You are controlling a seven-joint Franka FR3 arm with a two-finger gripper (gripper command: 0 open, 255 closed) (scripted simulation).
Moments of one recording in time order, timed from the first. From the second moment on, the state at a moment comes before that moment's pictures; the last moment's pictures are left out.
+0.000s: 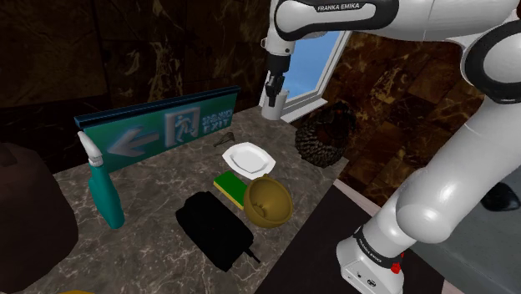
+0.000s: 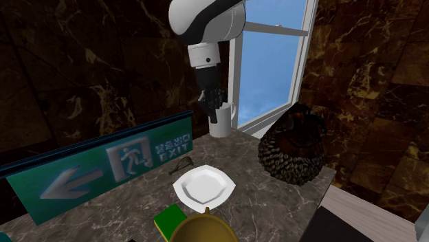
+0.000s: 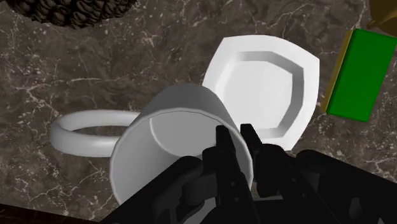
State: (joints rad) arm 0.09 0.02 0.04 -1.87 -0.08 1.73 -0.29
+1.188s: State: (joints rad) arm 0.29 -0.19 0.26 -2.09 0.04 1.74 0.09
